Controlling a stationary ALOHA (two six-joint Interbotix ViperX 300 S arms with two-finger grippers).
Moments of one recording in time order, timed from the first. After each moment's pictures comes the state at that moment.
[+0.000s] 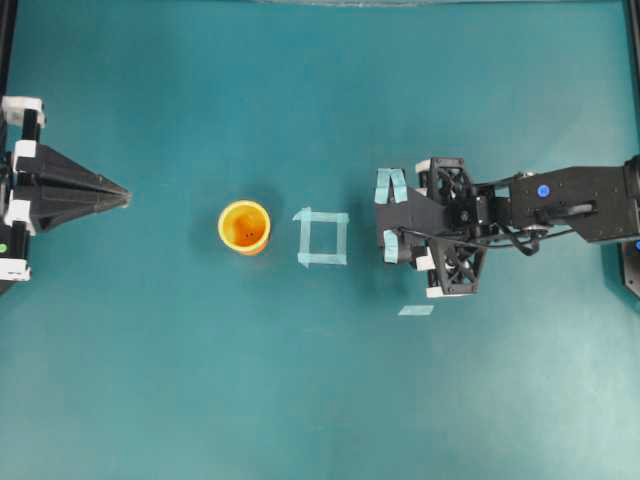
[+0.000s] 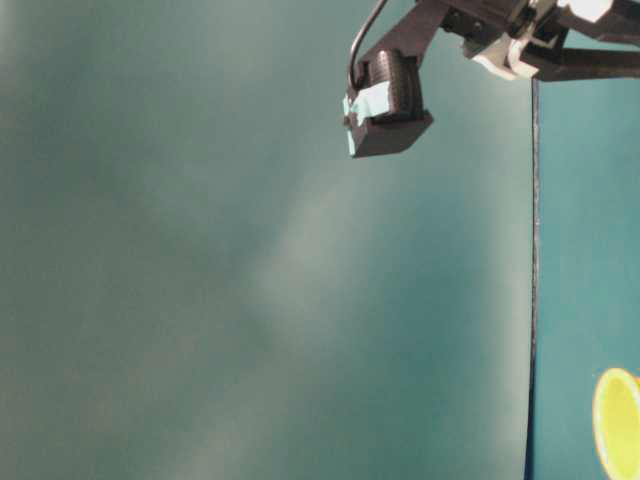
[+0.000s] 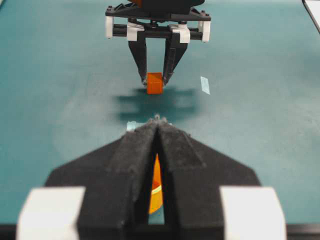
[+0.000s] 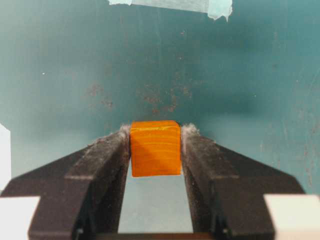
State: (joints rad) left arm 0.00 -0.97 1.16 0.01 -0.06 -0.01; right arm -0.02 0.03 0.76 -0.09 0.23 0.00
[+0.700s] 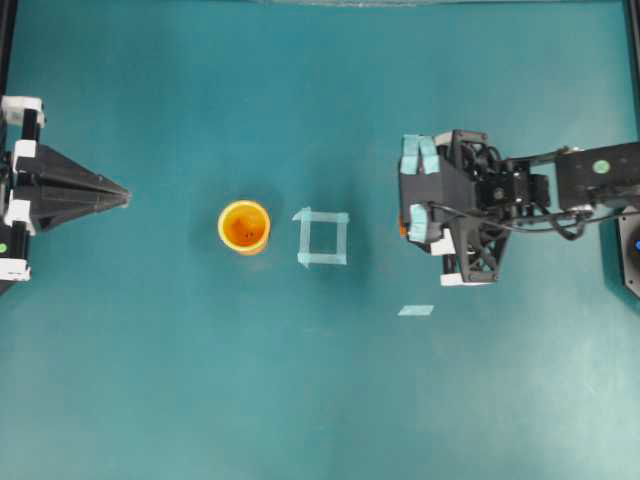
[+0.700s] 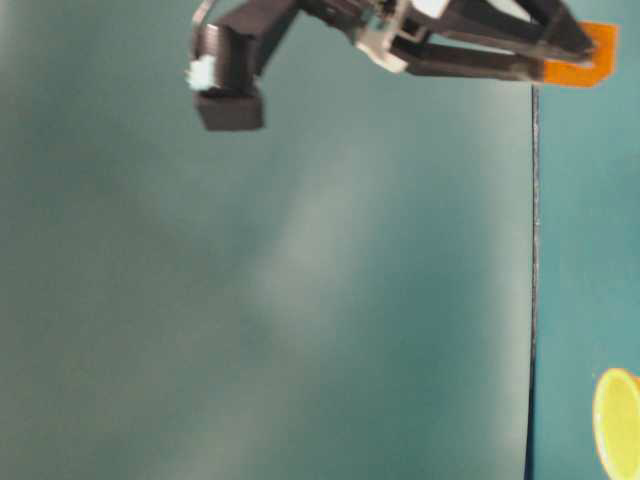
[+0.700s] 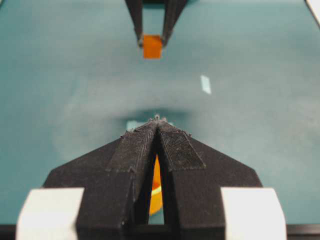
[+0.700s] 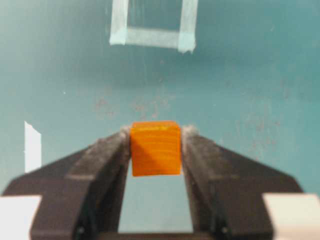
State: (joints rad) left arm 0.00 -0.97 1.16 0.01 -0.06 0.00; right arm -0.02 -0.19 0.73 -0.09 0.37 0.01
